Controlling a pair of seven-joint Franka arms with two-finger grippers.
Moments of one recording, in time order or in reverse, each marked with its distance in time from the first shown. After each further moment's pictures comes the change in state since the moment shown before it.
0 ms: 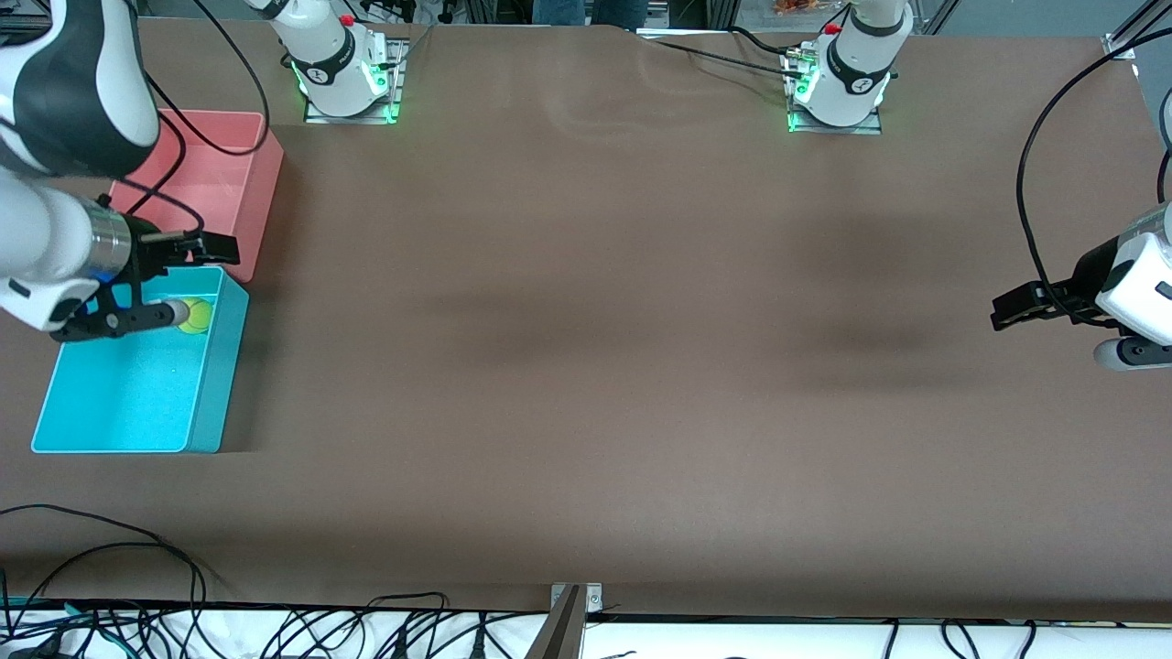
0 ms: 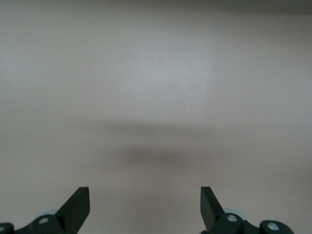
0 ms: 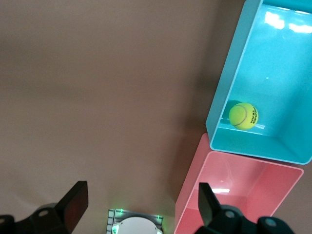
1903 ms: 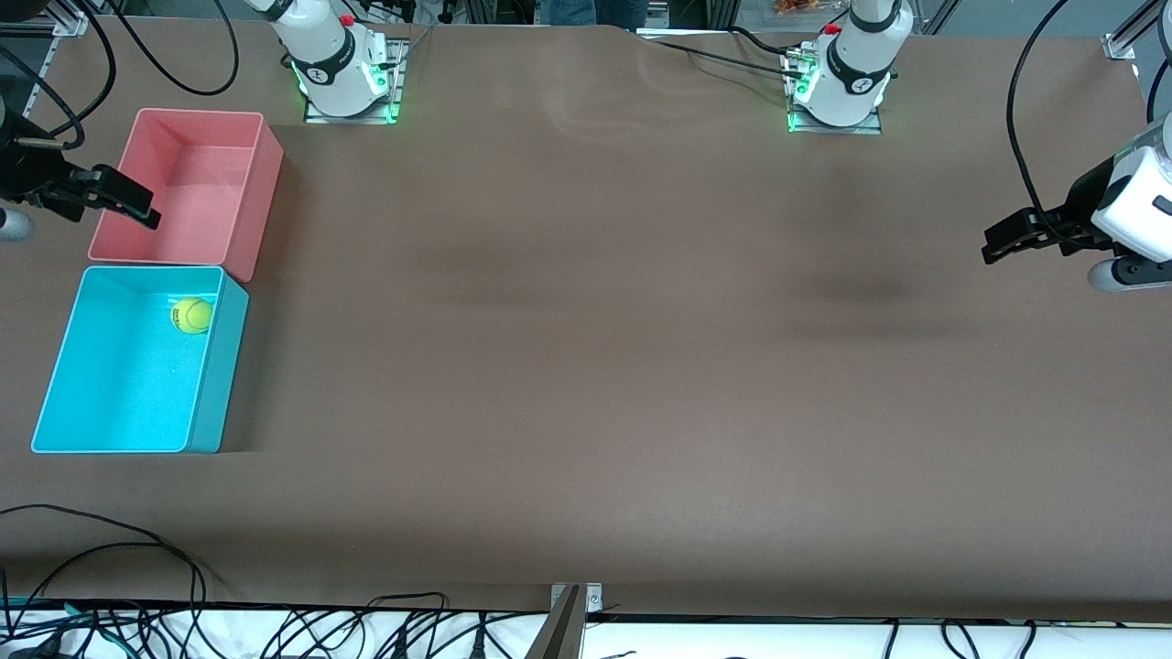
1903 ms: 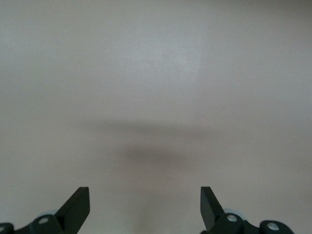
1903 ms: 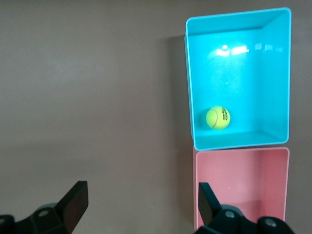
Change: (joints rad) left arm -0.447 -0.217 0.498 -0.177 -0.137 -0.058 0.022; right arm -0.004 -0.295 -0.092 -0.204 0.035 0.170 0.169
